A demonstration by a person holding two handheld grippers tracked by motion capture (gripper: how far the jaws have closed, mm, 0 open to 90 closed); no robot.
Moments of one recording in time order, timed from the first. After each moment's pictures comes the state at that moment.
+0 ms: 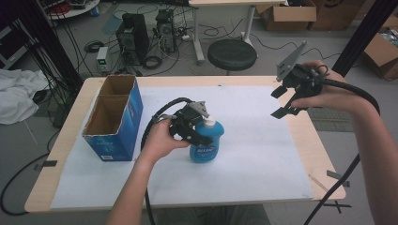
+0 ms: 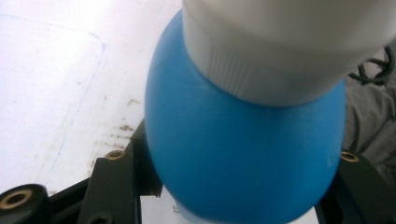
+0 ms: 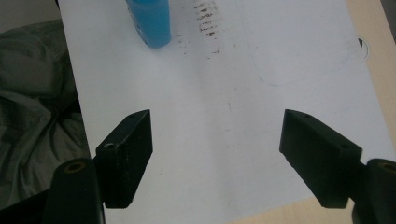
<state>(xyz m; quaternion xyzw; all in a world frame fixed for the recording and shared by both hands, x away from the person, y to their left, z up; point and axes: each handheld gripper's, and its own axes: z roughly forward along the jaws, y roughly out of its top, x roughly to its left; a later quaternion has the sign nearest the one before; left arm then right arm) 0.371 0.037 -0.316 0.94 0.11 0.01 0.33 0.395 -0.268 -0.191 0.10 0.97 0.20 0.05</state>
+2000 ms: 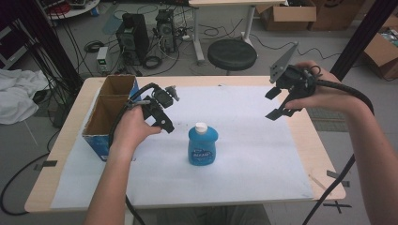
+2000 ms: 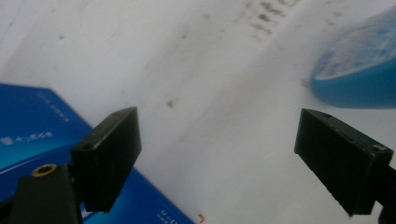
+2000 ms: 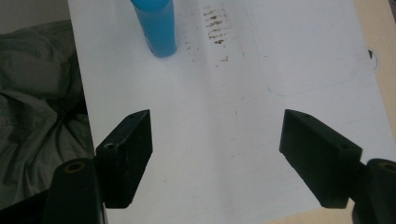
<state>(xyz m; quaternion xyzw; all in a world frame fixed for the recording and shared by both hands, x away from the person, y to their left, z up) 0.407 0.104 -0.298 0.92 0.37 0.10 0.09 0.391 -0.251 -0.191 0.08 0.98 0.19 0.05</state>
